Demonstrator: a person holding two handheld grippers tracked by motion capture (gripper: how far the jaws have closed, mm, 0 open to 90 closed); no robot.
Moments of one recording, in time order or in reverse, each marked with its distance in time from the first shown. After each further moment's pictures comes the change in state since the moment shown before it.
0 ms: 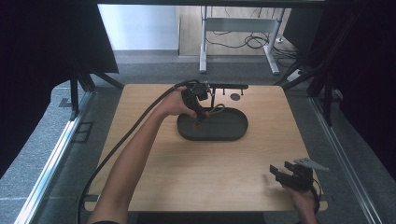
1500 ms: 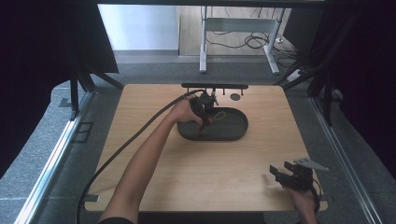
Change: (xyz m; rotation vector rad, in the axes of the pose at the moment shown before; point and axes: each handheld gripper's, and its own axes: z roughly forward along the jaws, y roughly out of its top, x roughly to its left) left arm 0.011 0.005 0.065 0.077 0.021 -0.028; right arm 0.000 0.000 0.000 0.003 0.005 -0.007
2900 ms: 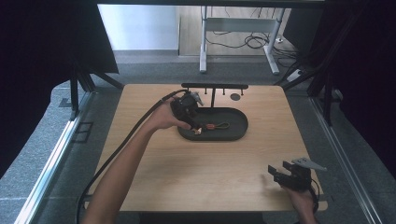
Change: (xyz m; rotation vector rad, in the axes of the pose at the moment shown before) left arm -0.042 -0.059 -0.071 -0.183 0.048 0.010; right arm 0.006 0.002 0.000 0.001 0.004 -0.021
